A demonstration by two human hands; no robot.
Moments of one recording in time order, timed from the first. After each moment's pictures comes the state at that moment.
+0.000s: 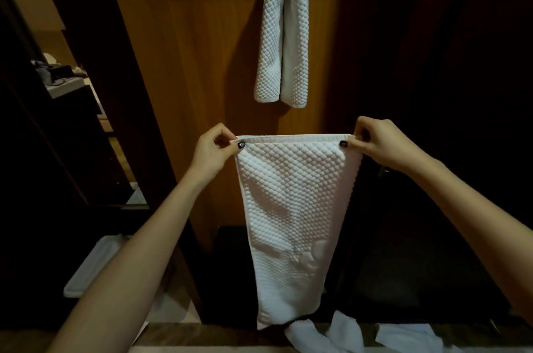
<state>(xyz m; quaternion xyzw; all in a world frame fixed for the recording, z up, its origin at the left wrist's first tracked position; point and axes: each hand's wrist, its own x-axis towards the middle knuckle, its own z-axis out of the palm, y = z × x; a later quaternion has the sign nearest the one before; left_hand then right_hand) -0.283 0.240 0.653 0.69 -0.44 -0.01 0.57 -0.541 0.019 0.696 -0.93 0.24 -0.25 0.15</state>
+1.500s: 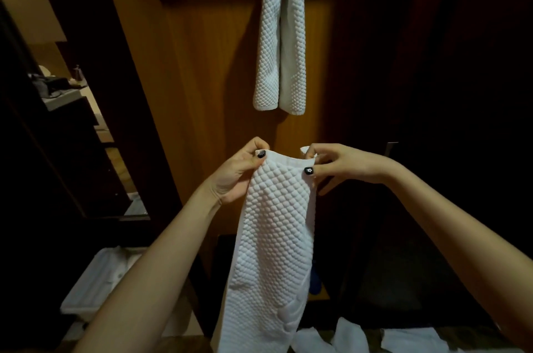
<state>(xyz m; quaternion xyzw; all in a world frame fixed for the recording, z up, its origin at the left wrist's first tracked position) -0.320 0.237 0.660 0.36 -0.41 -0.51 0.66 -0.515 0.073 0.703 -0.86 0.12 -0.01 0.50</state>
